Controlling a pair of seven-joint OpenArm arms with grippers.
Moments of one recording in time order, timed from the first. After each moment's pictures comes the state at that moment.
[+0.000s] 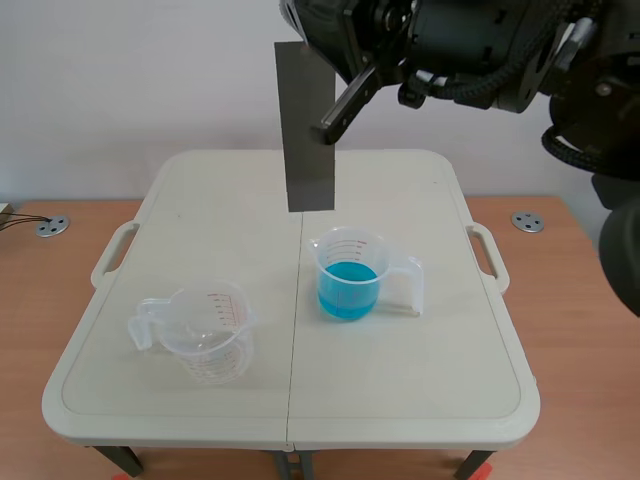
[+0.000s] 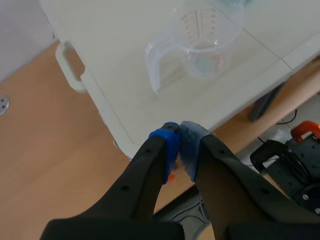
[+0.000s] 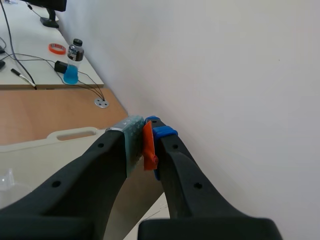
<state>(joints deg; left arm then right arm) 65.9 -33.2 -23.6 111.8 -7.2 -24.1 -16.2 7.2 8.7 -9.0 109.6 -0.9 45.4 -6.6</state>
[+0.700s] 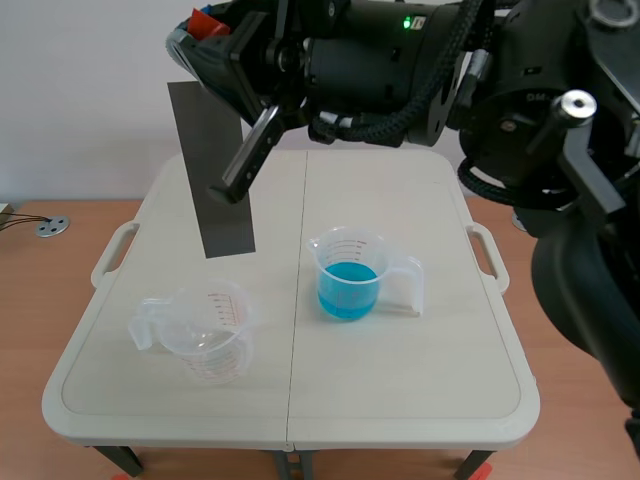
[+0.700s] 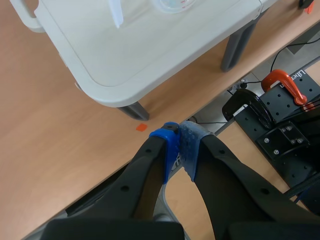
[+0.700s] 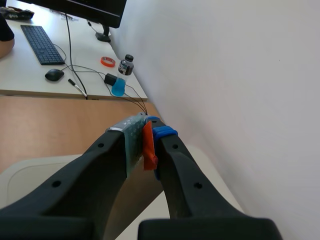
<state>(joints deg) 75.7 -33.2 -23.7 111.8 -6.3 -23.4 -15.2 7.2 7.7 -20.8 109.6 -0.9 44.1 -6.4</state>
